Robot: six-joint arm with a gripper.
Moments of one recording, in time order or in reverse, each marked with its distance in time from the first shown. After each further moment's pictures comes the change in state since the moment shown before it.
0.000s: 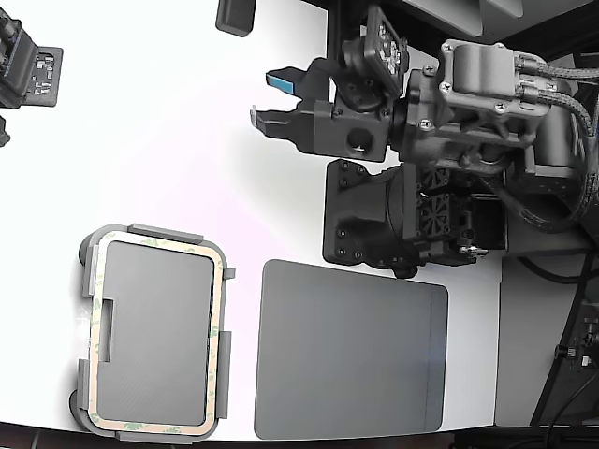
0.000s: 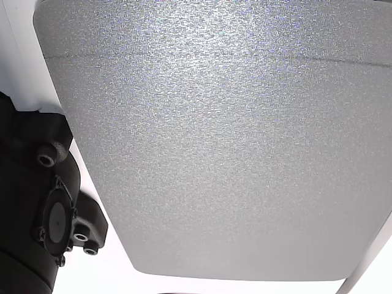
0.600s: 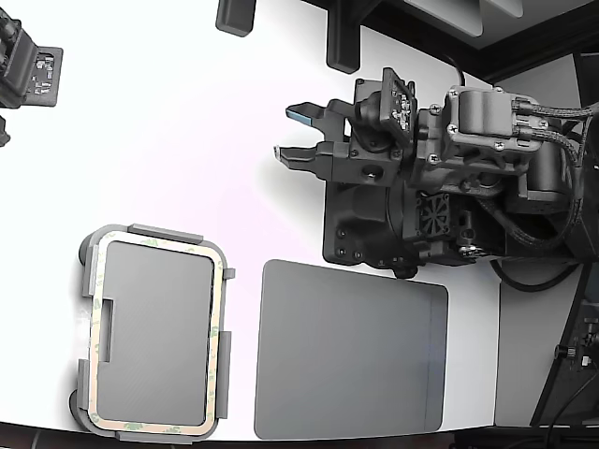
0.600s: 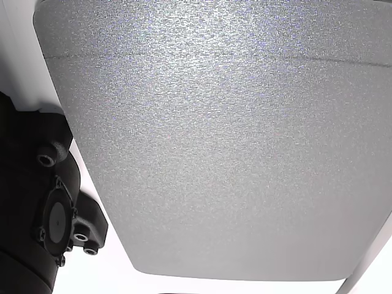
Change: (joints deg) arm -0.3 22.2 17.8 2.7 -1.8 -4.6
